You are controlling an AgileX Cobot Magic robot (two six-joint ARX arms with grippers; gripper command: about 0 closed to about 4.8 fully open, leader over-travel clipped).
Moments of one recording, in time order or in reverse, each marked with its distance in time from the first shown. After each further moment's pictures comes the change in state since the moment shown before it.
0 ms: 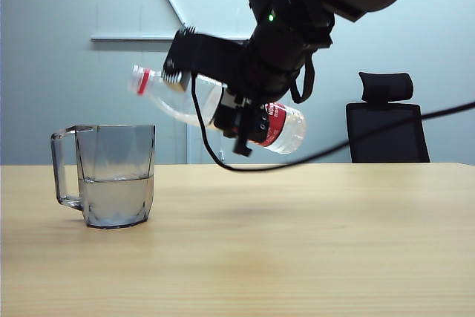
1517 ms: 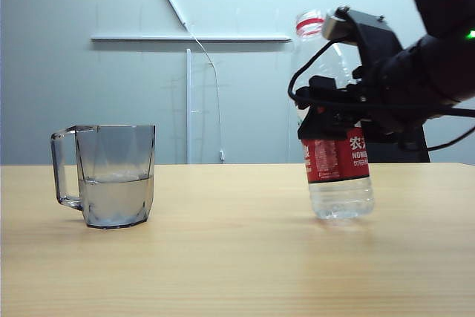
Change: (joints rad) left arm 0.000 0.000 0.000 0.000 0.000 0.000; right arm -0.182 -0.323 -0.595 0.394 -0.254 1.101
